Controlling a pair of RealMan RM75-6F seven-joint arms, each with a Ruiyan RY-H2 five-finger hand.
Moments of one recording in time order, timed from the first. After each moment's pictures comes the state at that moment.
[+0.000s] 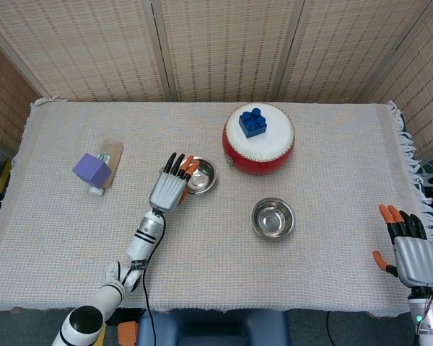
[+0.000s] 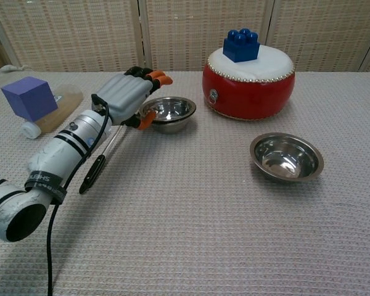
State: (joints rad) left arm -0.97 -2.26 -0.25 -0.18 1.47 1.12 -0.06; right arm 0.07 -1.14 0.06 -1.68 -1.36 1.40 -0.19
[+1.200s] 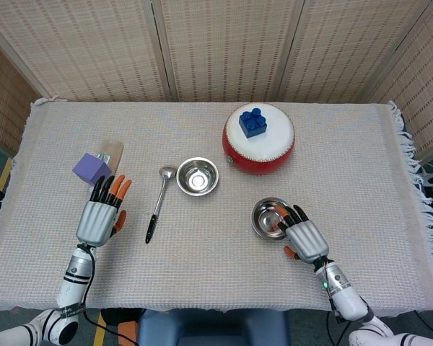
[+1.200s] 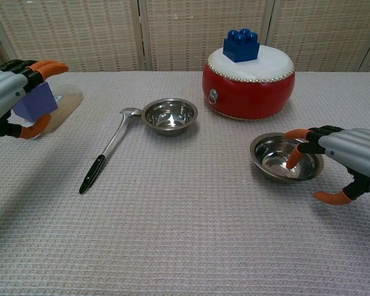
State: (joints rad) left arm -0.50 -1.63 -0.10 -1.23 1.45 1.44 0.30; right arm 0.41 -1.49 0.08 -1.51 -1.39 1.01 -0.41
